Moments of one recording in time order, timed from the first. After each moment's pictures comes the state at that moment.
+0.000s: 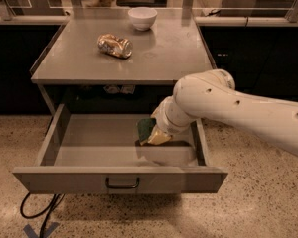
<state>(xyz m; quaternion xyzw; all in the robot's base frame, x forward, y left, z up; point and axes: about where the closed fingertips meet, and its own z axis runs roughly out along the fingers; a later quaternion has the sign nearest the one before) 0.566 -0.027 0.715 -0.67 0.70 0.01 0.27</state>
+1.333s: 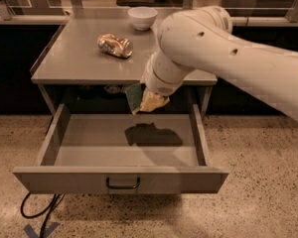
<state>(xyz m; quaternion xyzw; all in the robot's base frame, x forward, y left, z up) 0.592 -0.006 0.832 -0.71 0.65 -0.04 0.27</state>
